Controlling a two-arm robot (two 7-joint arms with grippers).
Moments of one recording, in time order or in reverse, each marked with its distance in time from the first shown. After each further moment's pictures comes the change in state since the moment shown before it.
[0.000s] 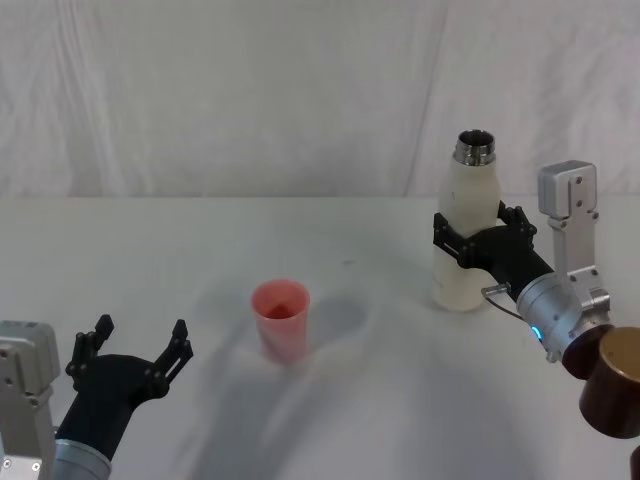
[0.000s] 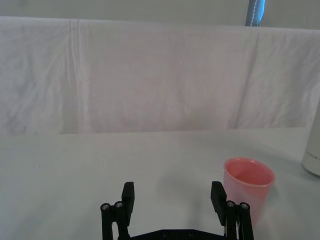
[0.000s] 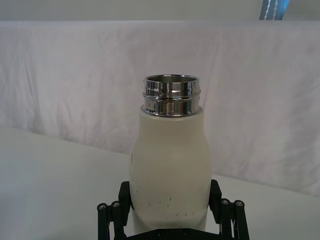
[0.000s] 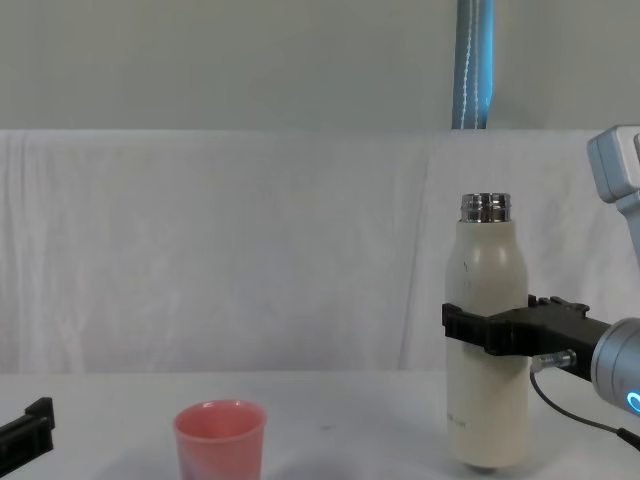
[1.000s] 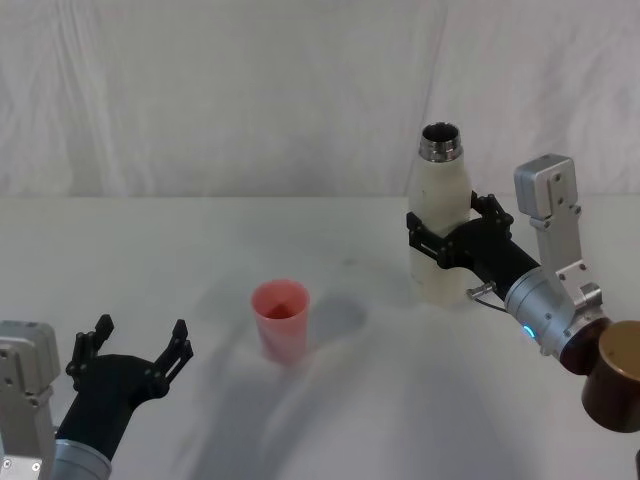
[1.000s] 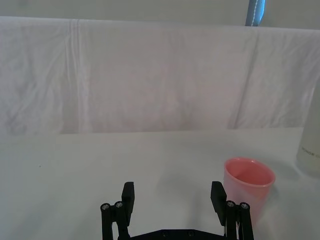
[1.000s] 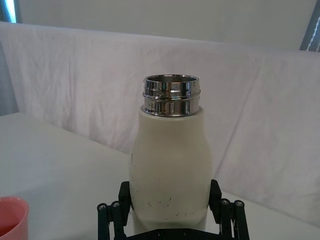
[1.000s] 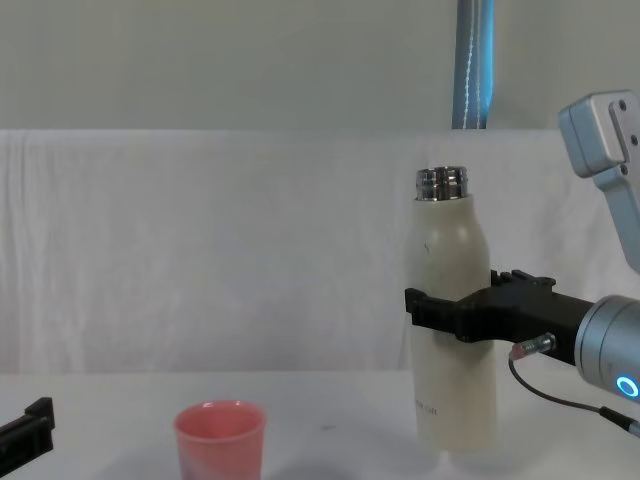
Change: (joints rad) left arm 0.000 0.000 0.000 0.000 0.000 0.000 0.000; right arm -0.006 0.041 -0.054 -0.068 -0.023 -0.015 0.087
